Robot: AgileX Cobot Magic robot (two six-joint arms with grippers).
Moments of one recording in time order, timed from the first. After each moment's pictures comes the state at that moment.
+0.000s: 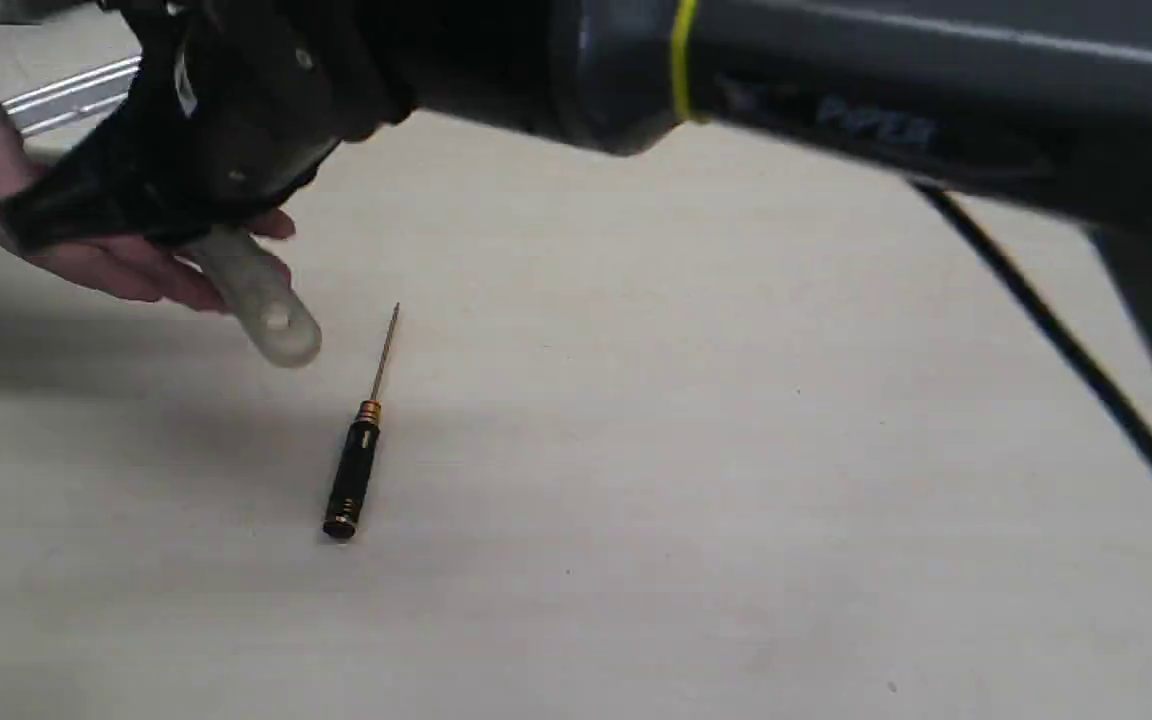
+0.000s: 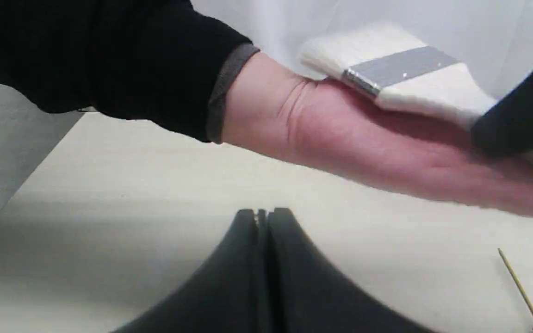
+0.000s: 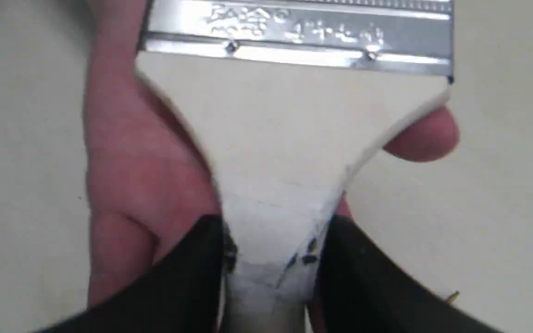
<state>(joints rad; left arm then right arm) 0.02 0.00 0.00 0.07 0.26 -0.07 0.95 2.09 -1.78 -0.14 0.63 0.34</state>
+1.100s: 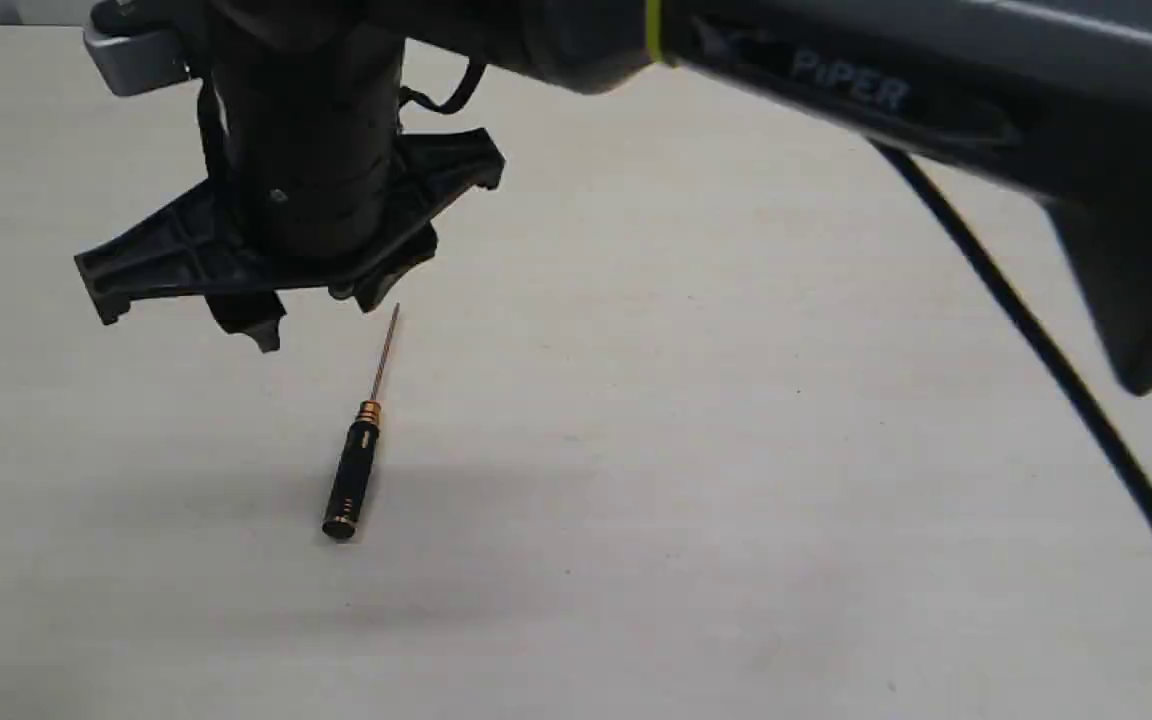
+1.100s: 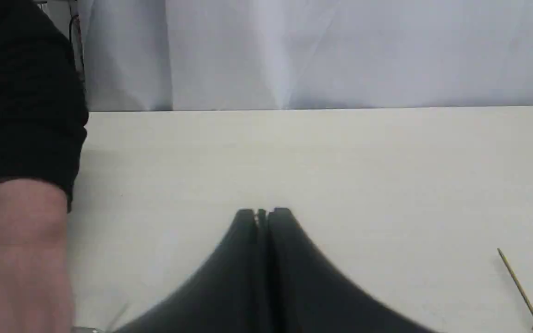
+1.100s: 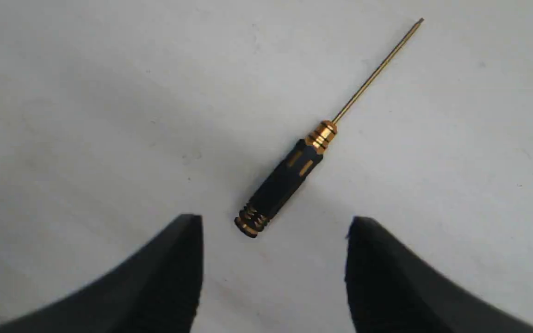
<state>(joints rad) 0.02 0.00 0.00 0.07 0.26 -0.07 0.95 2.12 -1.93 -0.06 1.20 0.46</state>
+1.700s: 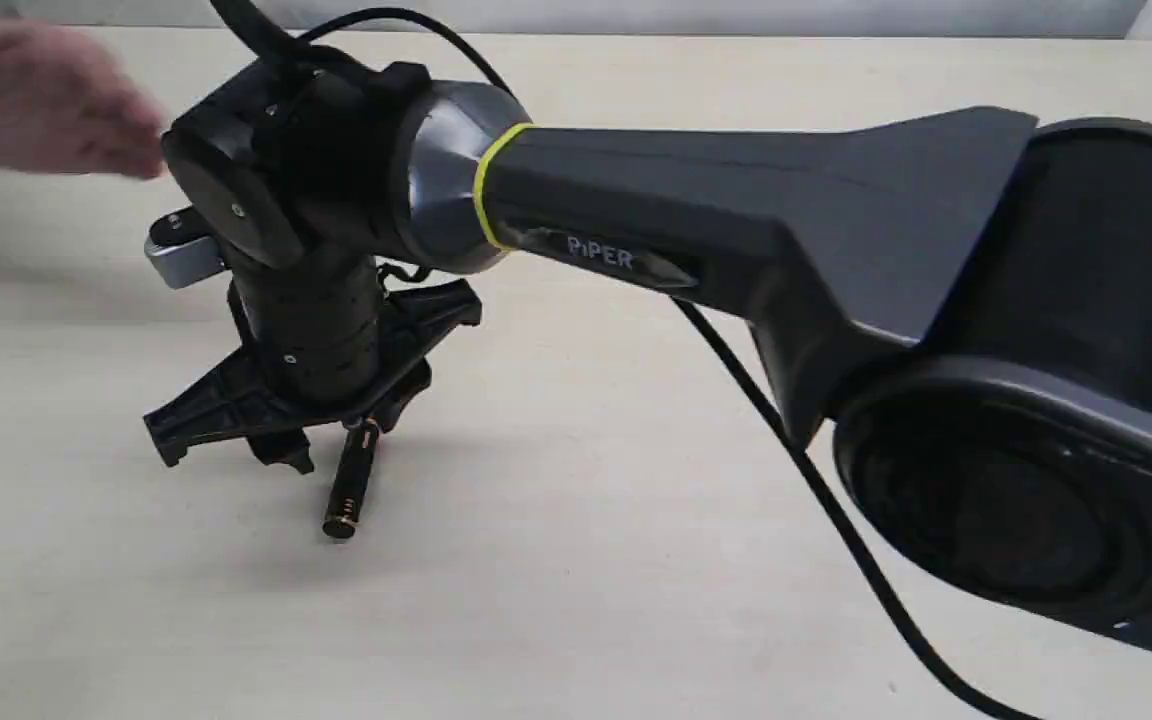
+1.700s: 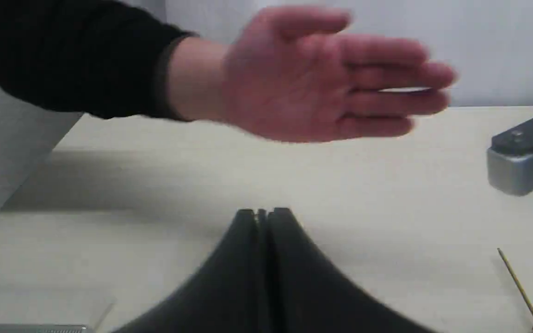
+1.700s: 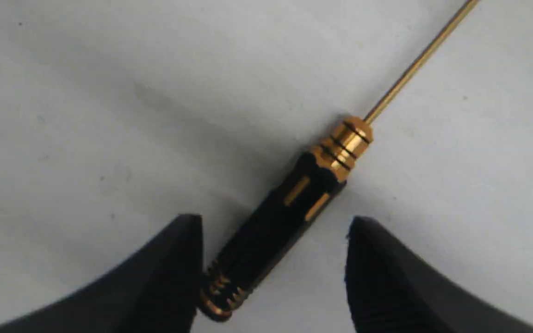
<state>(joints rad) 0.02 0.00 0.00 0.07 0.26 -0.07 0.95 2.34 -1.93 -0.06 1.11 0.46</state>
